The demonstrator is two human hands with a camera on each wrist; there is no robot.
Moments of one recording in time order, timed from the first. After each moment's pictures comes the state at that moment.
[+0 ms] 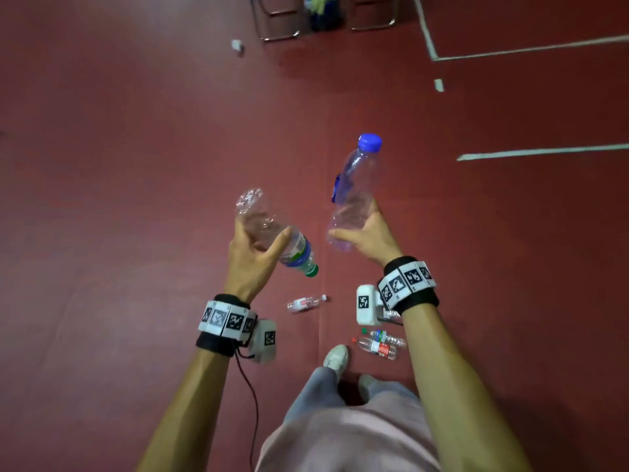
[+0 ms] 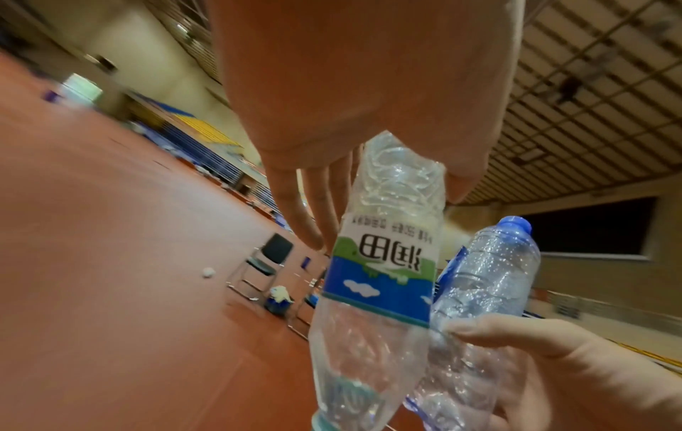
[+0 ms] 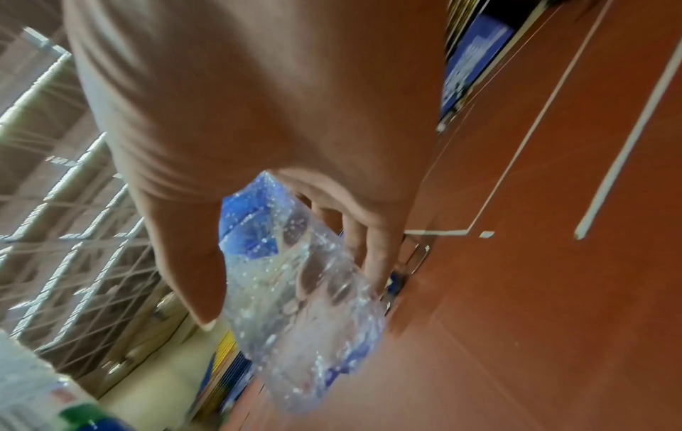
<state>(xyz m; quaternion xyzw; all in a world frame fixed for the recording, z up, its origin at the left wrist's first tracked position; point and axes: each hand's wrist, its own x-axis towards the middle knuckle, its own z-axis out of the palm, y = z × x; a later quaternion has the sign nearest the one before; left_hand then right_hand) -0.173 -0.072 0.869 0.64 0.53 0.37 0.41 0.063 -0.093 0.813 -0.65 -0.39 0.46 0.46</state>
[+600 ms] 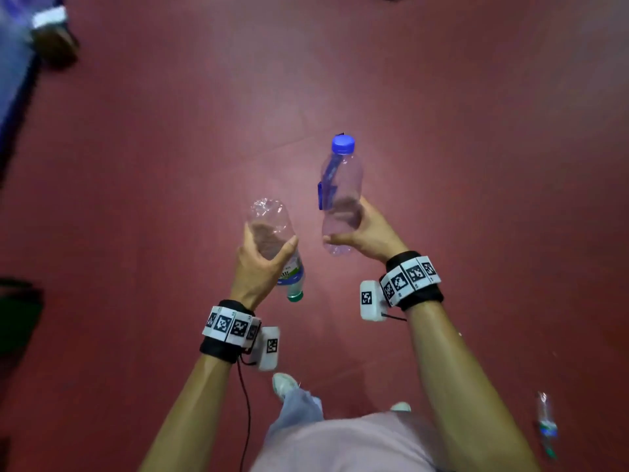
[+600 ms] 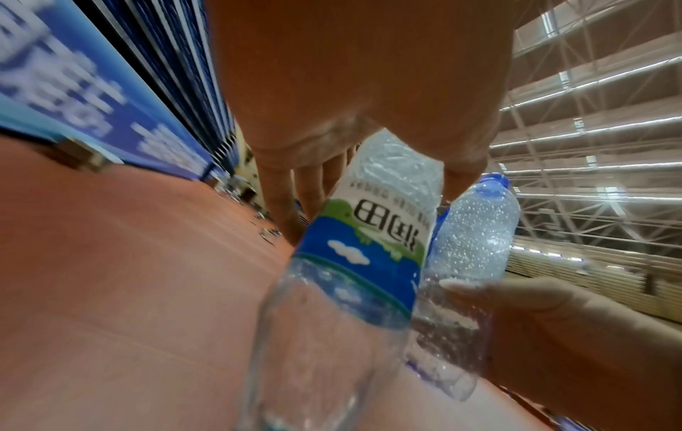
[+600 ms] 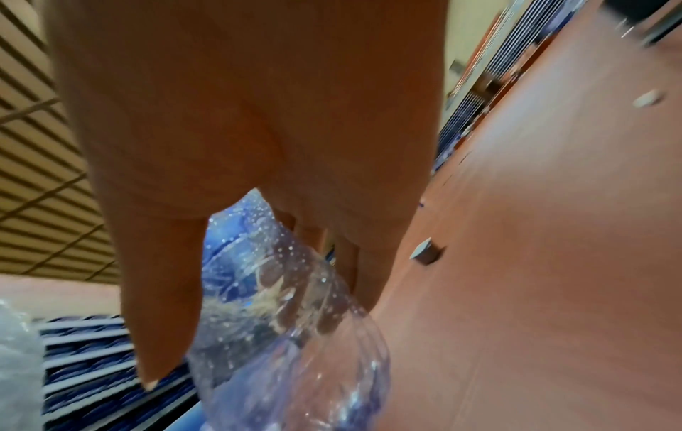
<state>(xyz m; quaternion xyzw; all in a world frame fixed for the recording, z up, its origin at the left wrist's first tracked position) -0.515 -0.460 0.876 0.23 0.81 0.52 0.15 -0.418 -0.242 0.859 -0.25 -0.75 0.61 0.08</state>
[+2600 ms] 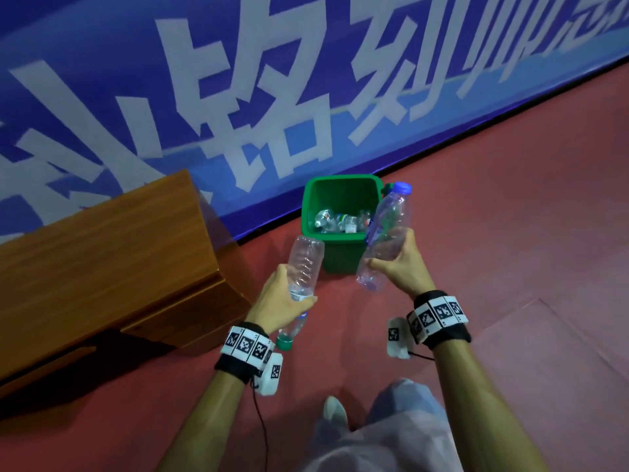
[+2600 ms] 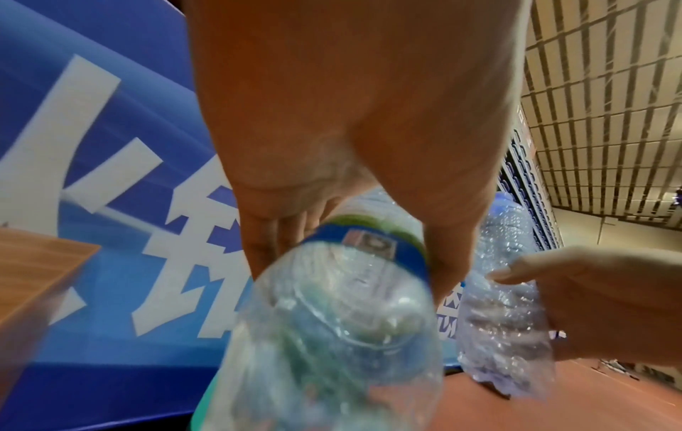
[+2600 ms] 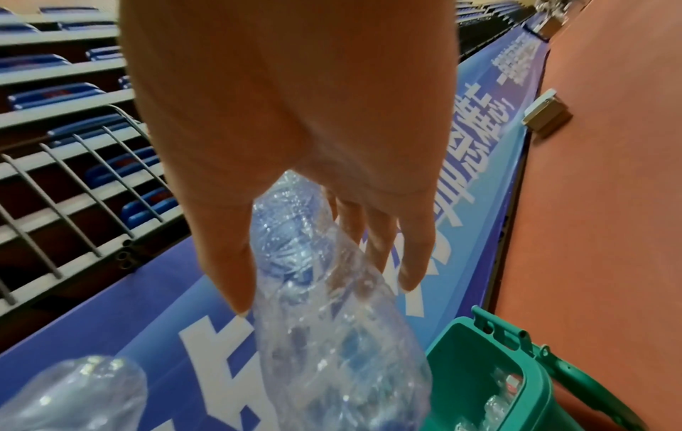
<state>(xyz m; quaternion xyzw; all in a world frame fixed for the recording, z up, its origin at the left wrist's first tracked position) -1.260 -1.478 0.832 -0.36 0.86 0.36 -0.01 -1.480 -1.299 0.817 0.19 -0.76 0.56 -0.26</state>
